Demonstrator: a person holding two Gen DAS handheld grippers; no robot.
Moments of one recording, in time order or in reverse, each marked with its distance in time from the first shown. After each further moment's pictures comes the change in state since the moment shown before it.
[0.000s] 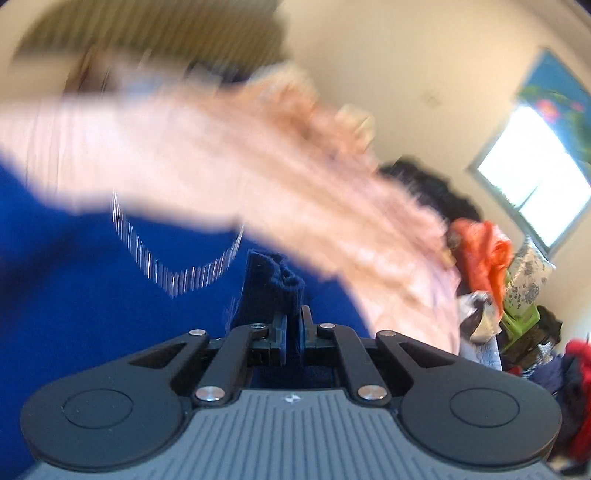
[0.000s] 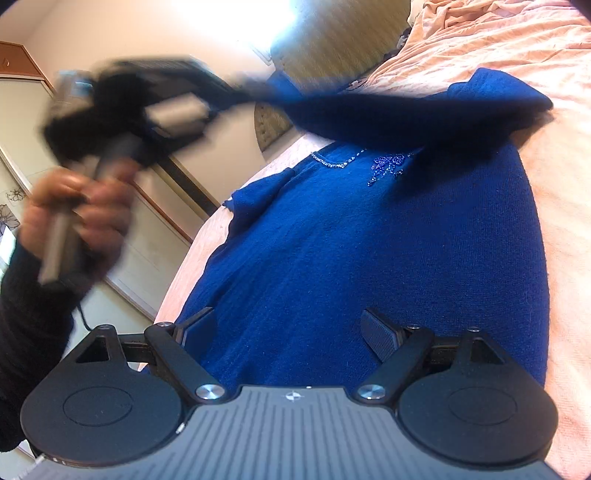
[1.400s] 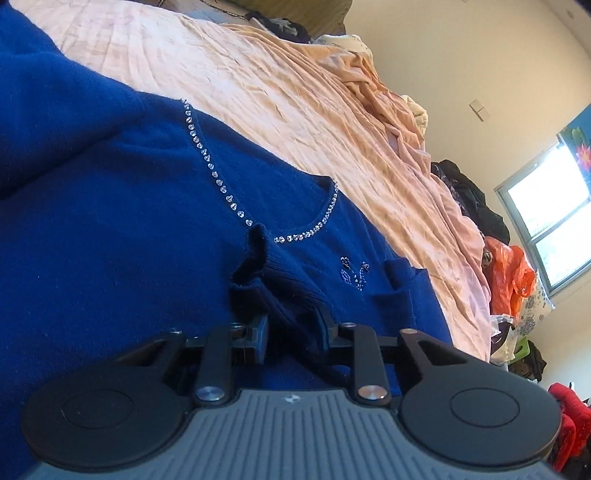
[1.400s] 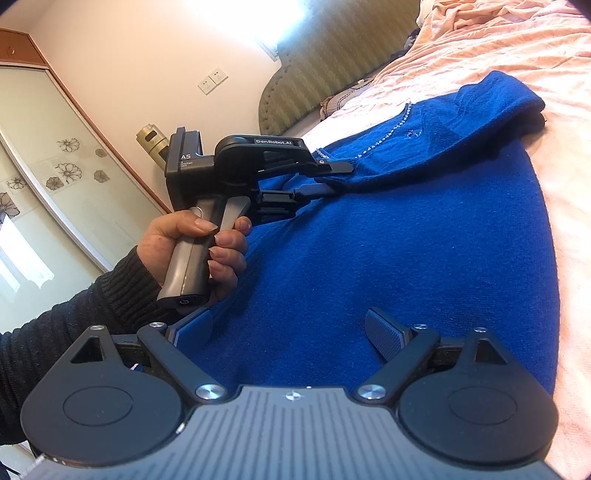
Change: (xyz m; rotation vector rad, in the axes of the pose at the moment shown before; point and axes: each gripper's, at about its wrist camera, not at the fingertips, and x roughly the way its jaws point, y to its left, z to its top) left arm 0.097 0.120 -0.046 -0.272 0.164 0.002; right arm 0.009 0.010 -0.003 -0.030 0.009 -0.001
